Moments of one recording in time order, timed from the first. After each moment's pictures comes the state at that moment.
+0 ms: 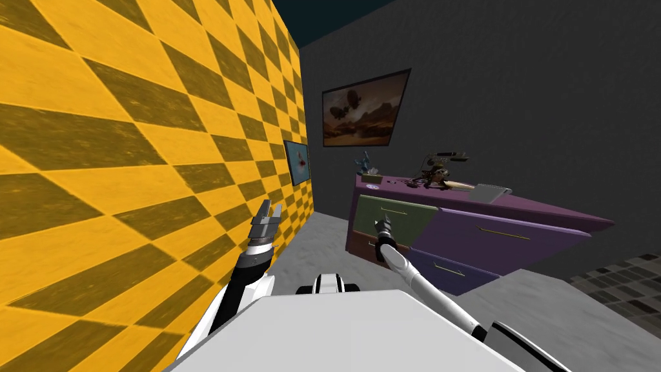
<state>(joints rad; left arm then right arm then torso) 0.51 0.03 -0.06 -2.29 -0.12 -0.51 0.10 -0.05 -0.59 0.39 -1.35 1.47 0.74 0.57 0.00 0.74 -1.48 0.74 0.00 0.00</state>
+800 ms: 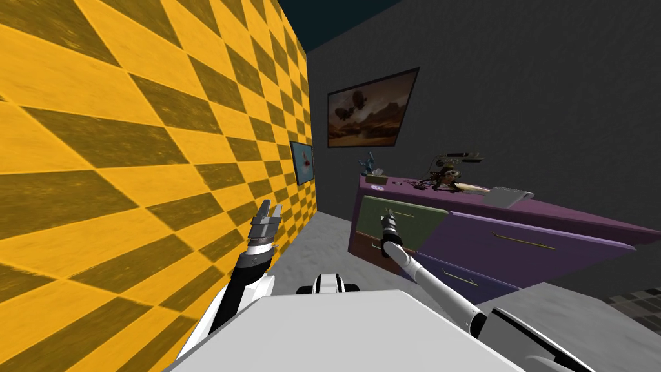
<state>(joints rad) 0.51 0.03 -0.06 -2.29 -0.12 -0.51 0.10 -0.11 -0.67 0.41 -1.26 1.58 0.82 0.62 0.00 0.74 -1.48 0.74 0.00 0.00</state>
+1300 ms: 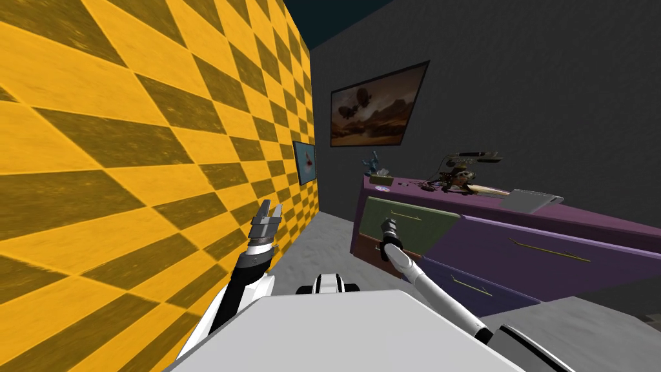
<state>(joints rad) 0.51 0.03 -0.06 -2.29 -0.12 -0.51 0.10 -0.04 -0.60 0.32 -1.31 1.49 0.74 0.72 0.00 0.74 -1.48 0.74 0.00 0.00</state>
